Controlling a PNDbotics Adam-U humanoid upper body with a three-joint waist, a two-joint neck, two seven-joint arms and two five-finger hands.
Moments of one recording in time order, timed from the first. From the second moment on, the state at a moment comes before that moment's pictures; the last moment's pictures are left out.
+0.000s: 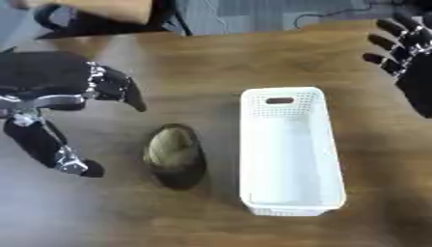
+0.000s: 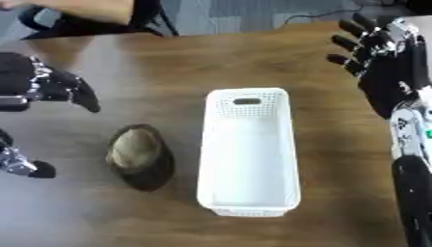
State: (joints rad) left arm -0.59 0.89 -0.26 -1.88 -0.44 -0.47 -0.62; right arm -0.49 -0.37 -0.18 -1.64 -0.47 0.22 0.37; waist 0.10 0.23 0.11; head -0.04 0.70
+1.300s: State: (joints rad) left arm -0.55 0.77 -0.36 -1.73 -0.52 -0.54 -0.54; right arm -0.49 -0.37 -0.17 -1.64 -0.46 0.23 0.37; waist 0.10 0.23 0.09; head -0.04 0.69
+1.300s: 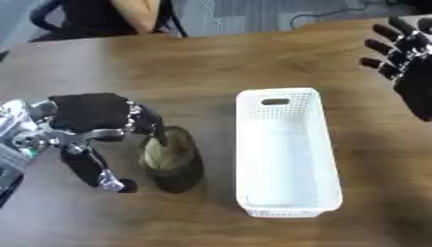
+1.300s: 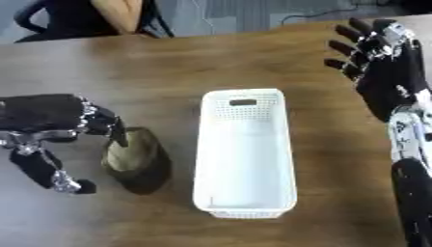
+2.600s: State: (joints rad) left arm -0.55 0.64 -0.39 -1.60 -0.65 -0.59 -0.49; right arm -0.50 -0.37 -0.17 -1.64 -0.46 0.24 0.38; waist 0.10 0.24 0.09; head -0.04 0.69
